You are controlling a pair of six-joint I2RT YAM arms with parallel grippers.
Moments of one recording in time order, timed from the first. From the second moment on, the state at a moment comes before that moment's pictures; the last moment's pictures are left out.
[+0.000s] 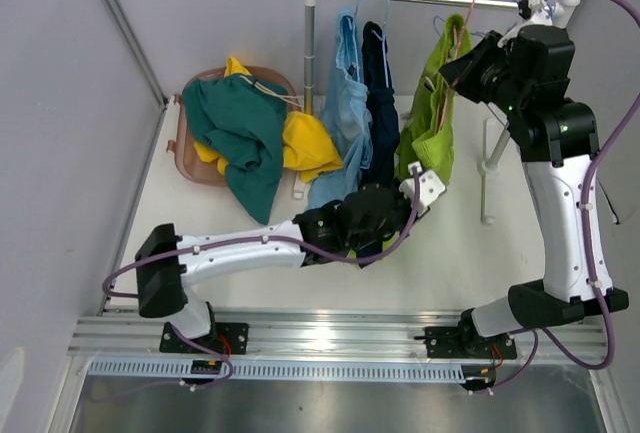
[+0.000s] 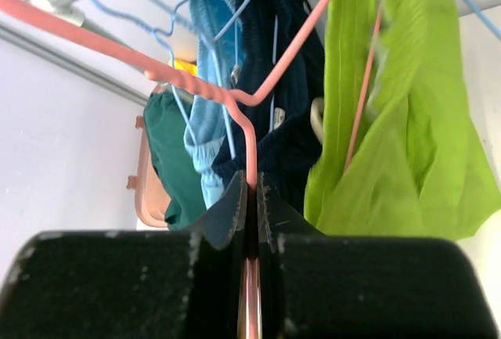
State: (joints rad) left arm -1.24 1.64 1.40 0.07 -0.25 0.09; right arm 0.25 1.45 2.09 -0.86 -0.02 0.59
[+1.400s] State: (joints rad) left arm -1.38 1.61 1.57 -0.47 -0.41 -0.21; right arm 0.07 1.53 2.26 -0.89 -0.15 0.57
